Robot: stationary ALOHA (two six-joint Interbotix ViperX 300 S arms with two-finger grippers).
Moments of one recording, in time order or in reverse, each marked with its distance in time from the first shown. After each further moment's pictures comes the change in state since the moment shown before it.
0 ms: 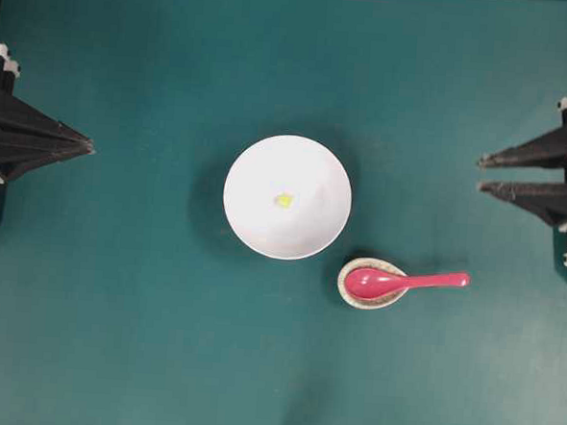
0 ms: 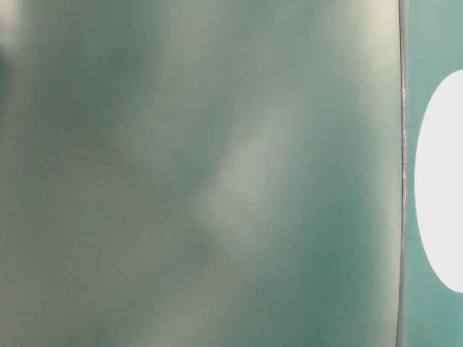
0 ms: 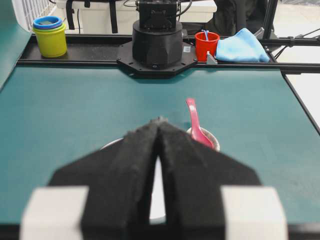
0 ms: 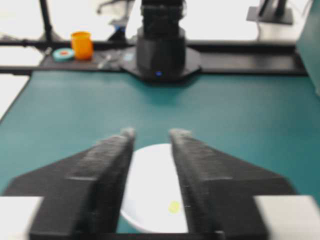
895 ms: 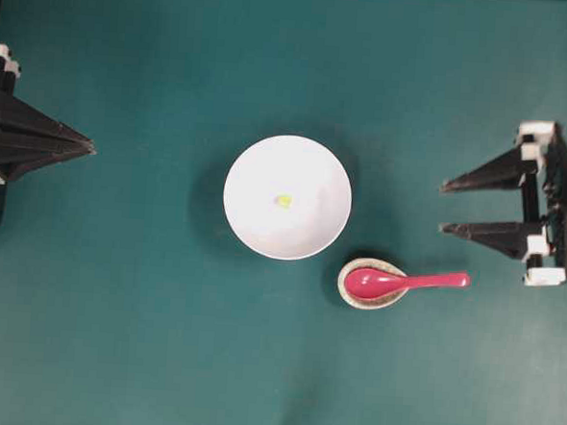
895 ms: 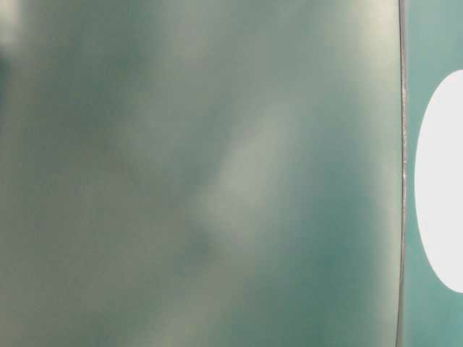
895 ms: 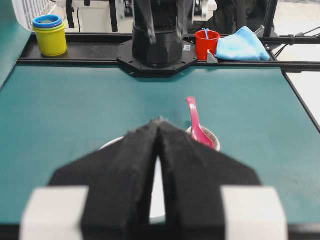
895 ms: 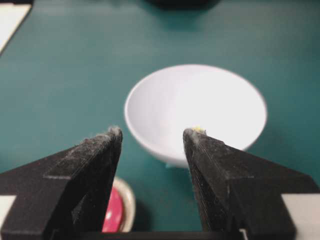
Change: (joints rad) left arm 0.000 0.003 0.000 0.000 0.000 0.003; right arm 0.067 0.261 0.127 0.067 -0.230 0.008
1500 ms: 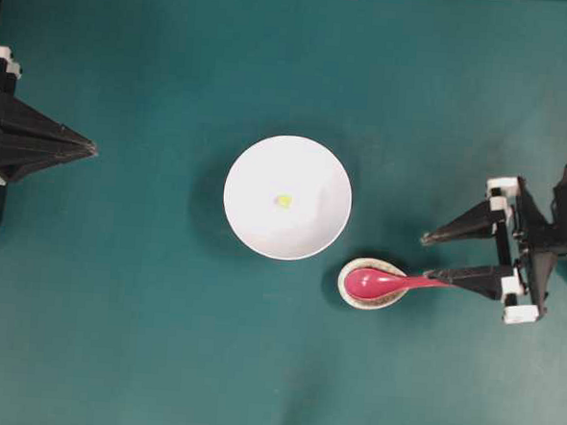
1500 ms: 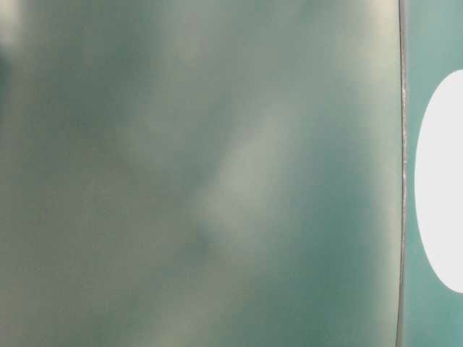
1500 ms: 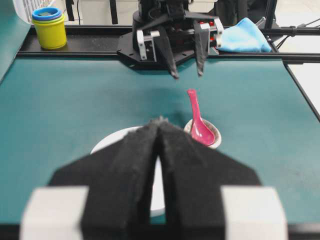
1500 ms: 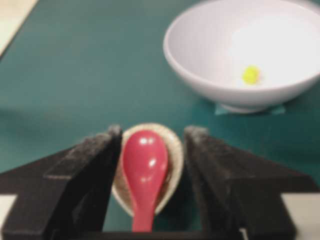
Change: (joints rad) left arm 0.000 0.000 0.000 0.005 0.025 0.000; right arm 0.209 0.514 0.101 0.124 -0.604 0.091
